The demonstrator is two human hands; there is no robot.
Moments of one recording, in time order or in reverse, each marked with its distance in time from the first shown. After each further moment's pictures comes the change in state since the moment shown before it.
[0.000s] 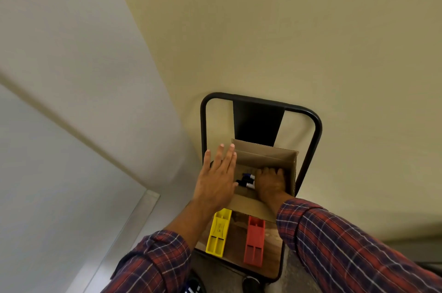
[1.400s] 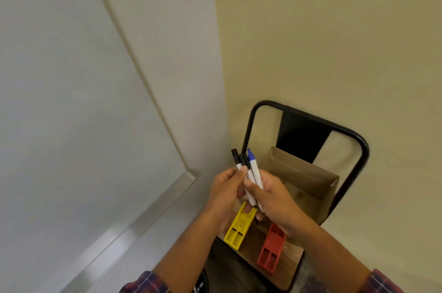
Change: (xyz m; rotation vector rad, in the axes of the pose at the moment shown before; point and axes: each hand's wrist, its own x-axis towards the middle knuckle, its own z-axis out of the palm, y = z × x) left_hand -0.111 0.011 -0.101 -2.027 0.255 -0.713; right_hand -0.168 -0.035 -0.118 1.494 -0.112 -0.612
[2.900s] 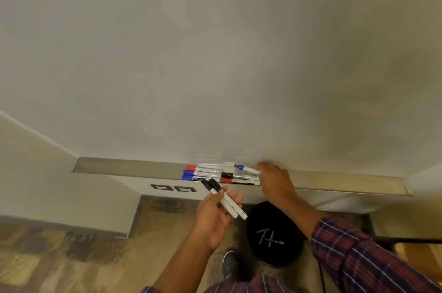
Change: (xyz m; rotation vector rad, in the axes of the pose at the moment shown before) left_hand -0.327 -0.175 -0.385 -1.136 1.023 -0.008; right_hand 0.016 0.137 0.511 -1.293 -0.747 -0.539
